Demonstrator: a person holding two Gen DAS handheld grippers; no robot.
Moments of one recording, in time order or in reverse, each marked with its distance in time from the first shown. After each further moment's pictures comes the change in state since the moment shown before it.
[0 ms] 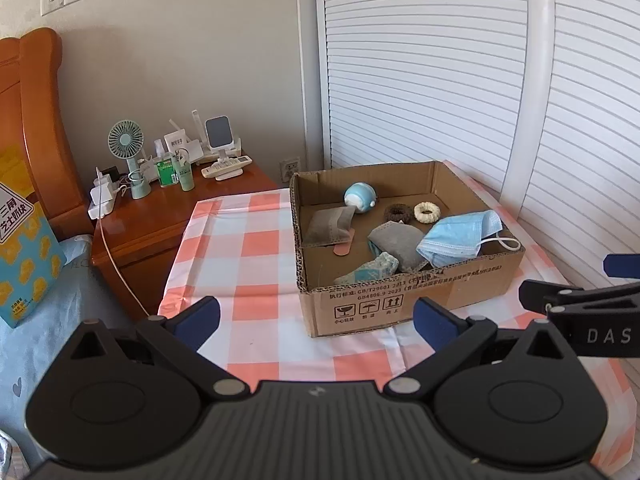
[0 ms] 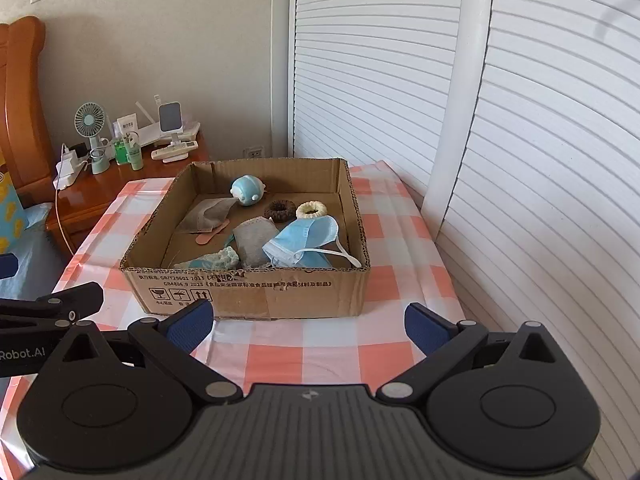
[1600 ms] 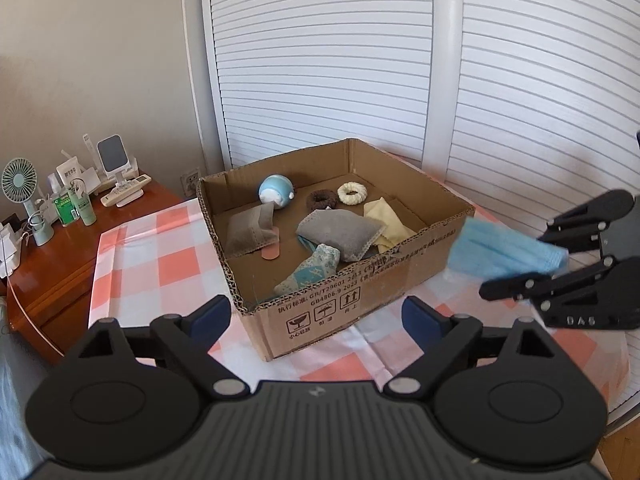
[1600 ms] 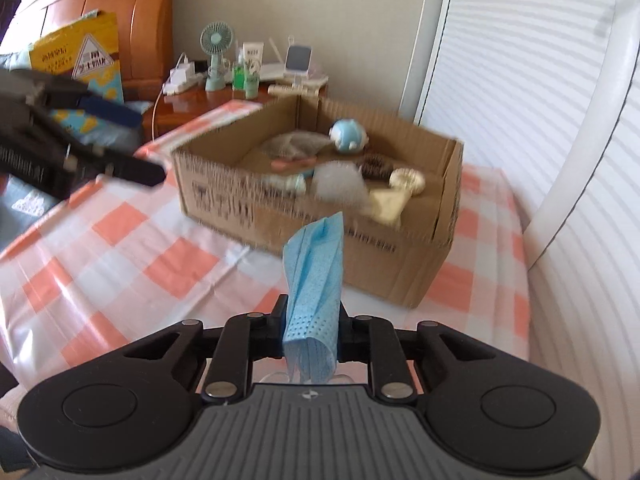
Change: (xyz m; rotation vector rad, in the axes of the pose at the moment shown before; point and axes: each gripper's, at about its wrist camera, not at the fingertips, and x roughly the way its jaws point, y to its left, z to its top) left arm 0.050 0.010 -0.006 0.215 -0.012 -0.297; right arm 0.062 -0.028 -0.035 -0.377 0.066 0.313
